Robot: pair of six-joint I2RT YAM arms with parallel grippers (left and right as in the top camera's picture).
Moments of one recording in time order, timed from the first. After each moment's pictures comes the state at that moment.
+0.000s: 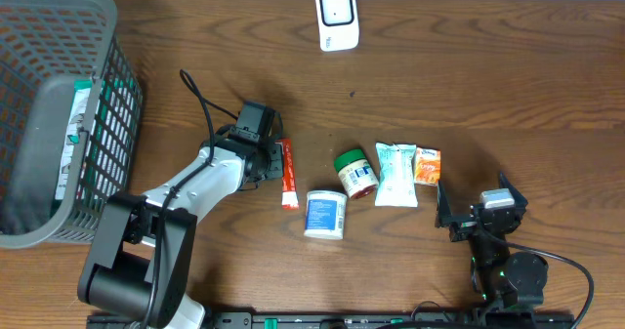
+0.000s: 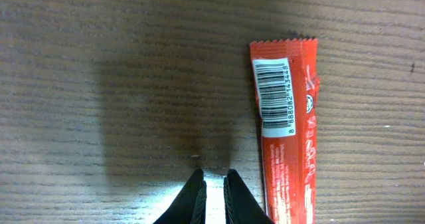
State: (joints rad) left arm -0.34 1.72 0.89 -0.41 0.06 -0.43; right arm 0.02 0.03 0.01 -0.06 -0.12 -0.11
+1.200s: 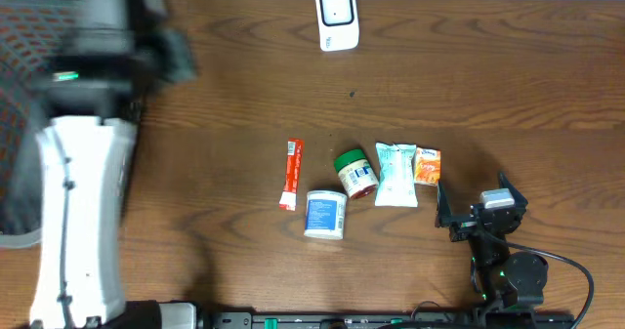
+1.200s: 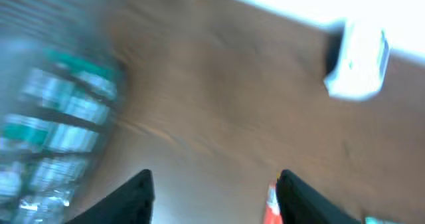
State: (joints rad) left arm 0.00 1.53 1.81 -1.12 -0.04 -0.31; right arm 0.02 0.03 0.01 -0.06 -0.12 -0.11
